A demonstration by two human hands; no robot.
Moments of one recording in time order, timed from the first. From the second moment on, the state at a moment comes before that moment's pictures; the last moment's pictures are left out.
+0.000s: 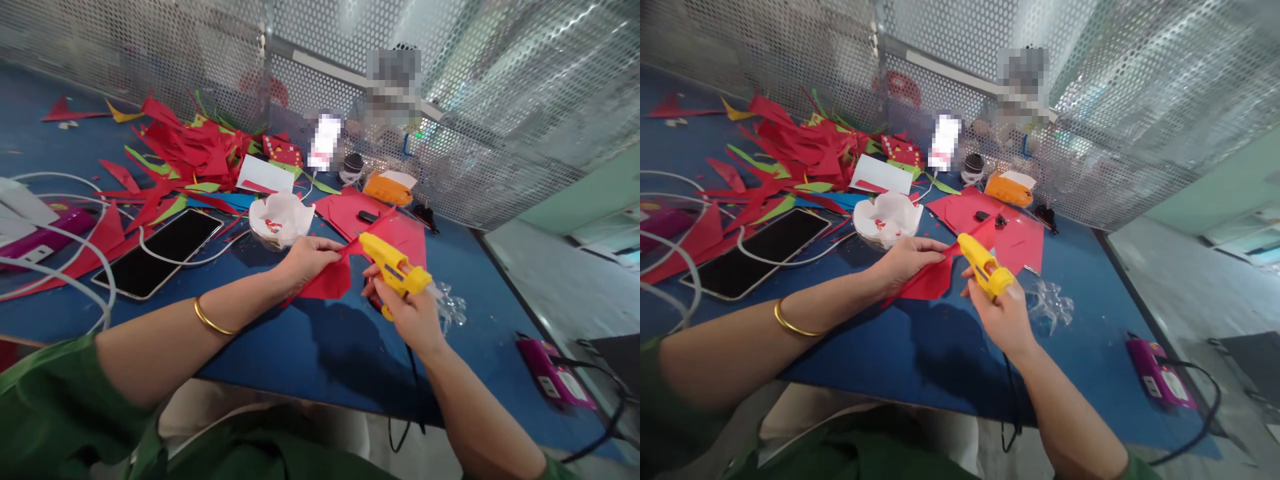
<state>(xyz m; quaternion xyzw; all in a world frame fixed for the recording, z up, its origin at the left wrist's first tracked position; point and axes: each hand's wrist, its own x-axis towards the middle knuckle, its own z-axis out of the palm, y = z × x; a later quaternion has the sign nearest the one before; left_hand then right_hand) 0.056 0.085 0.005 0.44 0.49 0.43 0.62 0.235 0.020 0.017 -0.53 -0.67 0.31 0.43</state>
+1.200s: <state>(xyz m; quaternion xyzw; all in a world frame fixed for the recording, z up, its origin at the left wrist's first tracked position) 0.057 0.083 0.009 0.36 0.49 0.41 0.68 0.251 0.016 -0.007 -0.56 -0.70 0.24 0.38</state>
